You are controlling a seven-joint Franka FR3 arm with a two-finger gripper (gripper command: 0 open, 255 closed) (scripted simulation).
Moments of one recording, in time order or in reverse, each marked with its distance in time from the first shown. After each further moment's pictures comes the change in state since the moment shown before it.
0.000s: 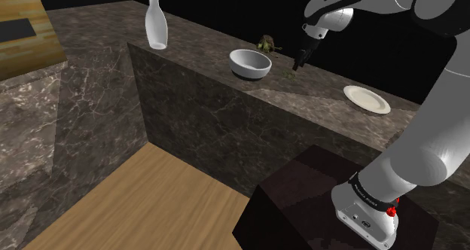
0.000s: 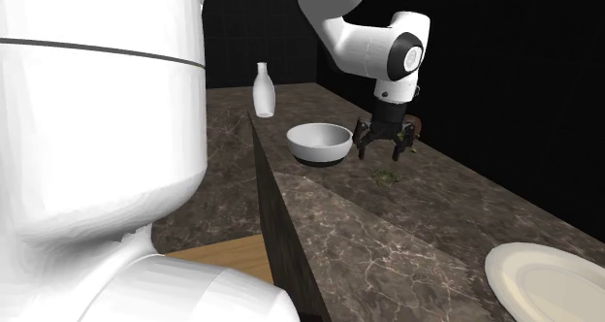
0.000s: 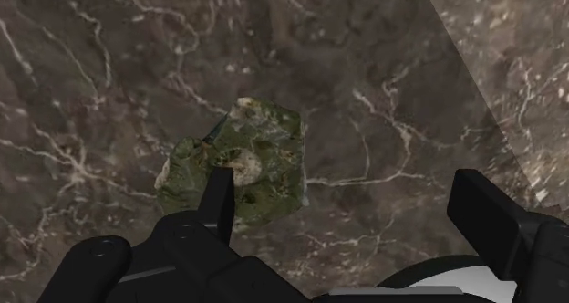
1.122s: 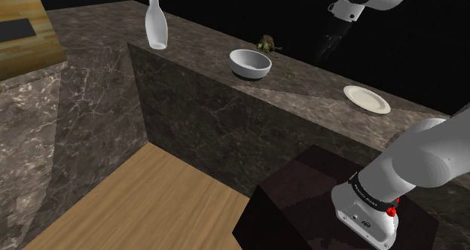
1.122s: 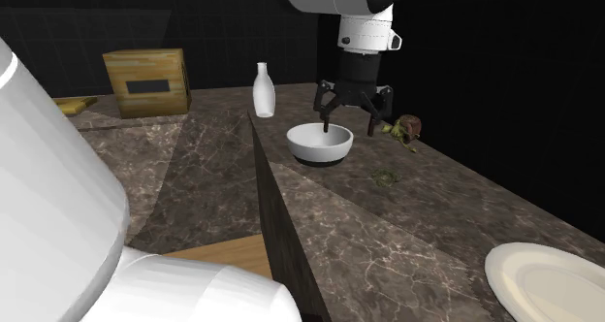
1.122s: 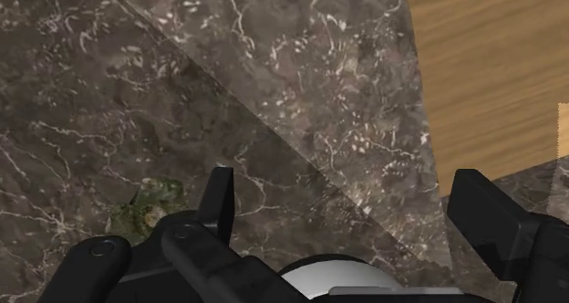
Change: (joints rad) arm 0.042 -0.571 0.085 -0.327 -0.247 -0.178 0.368
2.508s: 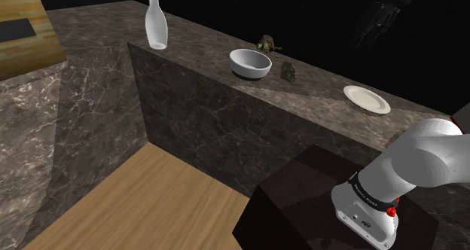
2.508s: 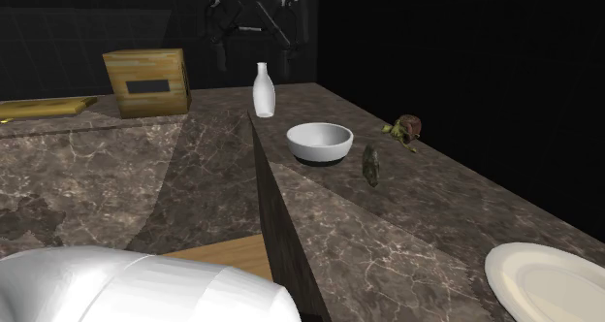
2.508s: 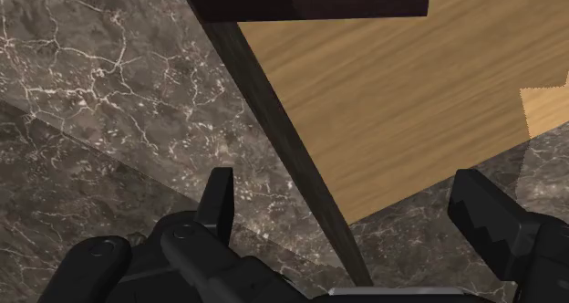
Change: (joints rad) arm -0.016 -0.512 0.301 -0.040 0.061 -0.466 0.430
